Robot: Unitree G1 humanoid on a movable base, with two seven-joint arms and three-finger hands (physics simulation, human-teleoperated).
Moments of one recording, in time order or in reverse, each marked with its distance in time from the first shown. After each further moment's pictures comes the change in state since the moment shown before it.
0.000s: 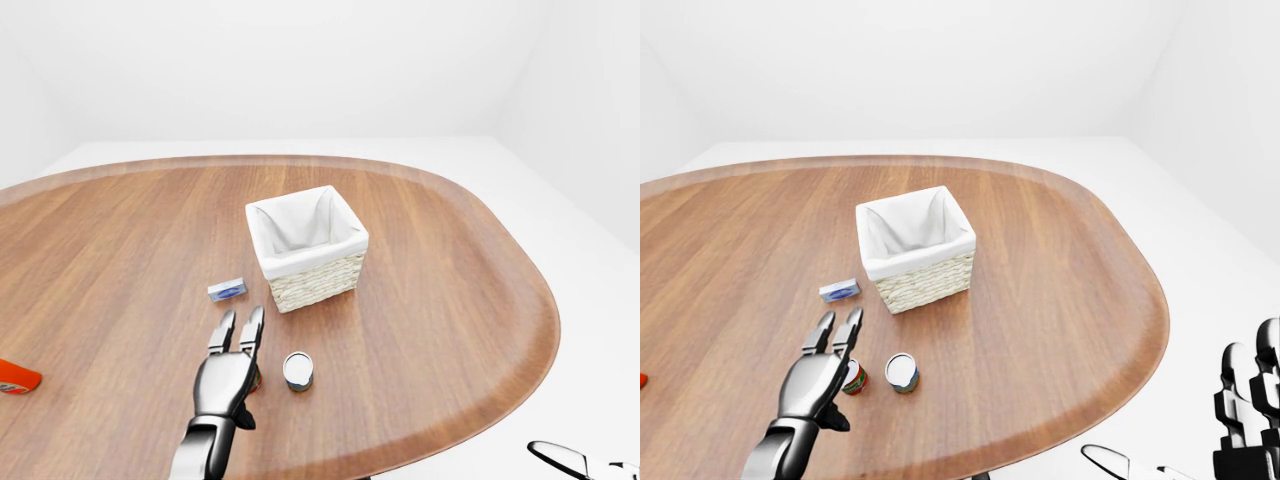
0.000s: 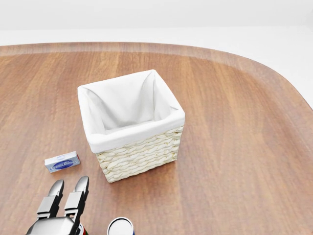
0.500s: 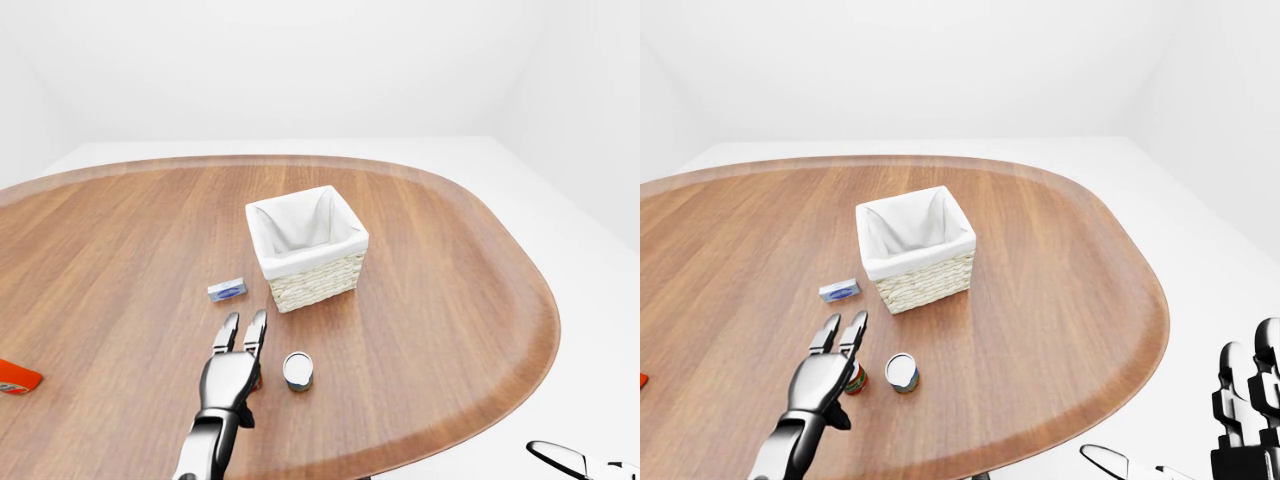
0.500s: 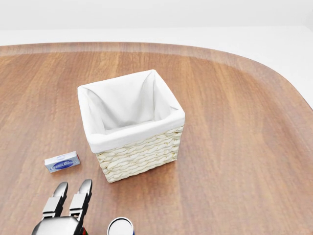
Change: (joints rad) left arm -0.075 0.012 -0.005 0.158 0.041 0.000 0.045; right arm -0.008 0.015 0.002 0.000 0.001 0.000 0.017
